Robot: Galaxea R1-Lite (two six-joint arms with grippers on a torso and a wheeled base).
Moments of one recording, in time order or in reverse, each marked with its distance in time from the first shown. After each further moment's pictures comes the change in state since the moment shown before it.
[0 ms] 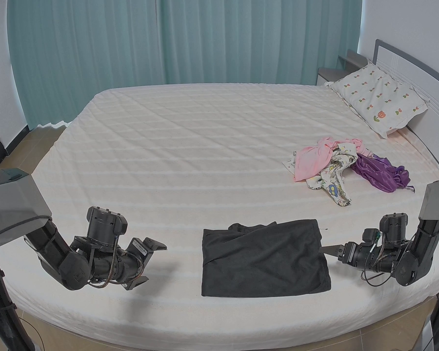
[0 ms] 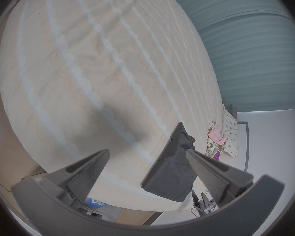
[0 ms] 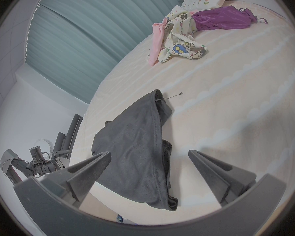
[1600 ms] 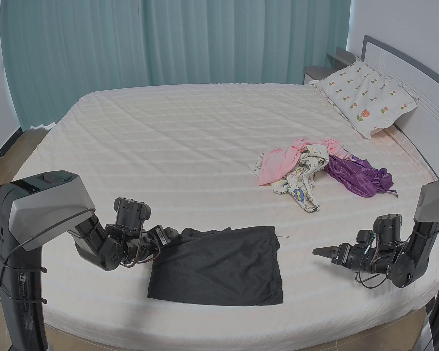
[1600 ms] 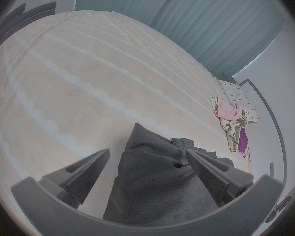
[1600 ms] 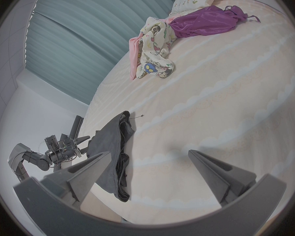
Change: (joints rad) left arm 0.026 0.297 -0.341 -0.035 0.152 0.499; right arm 0.054 0.013 -0.014 0.000 -0.002 0.049
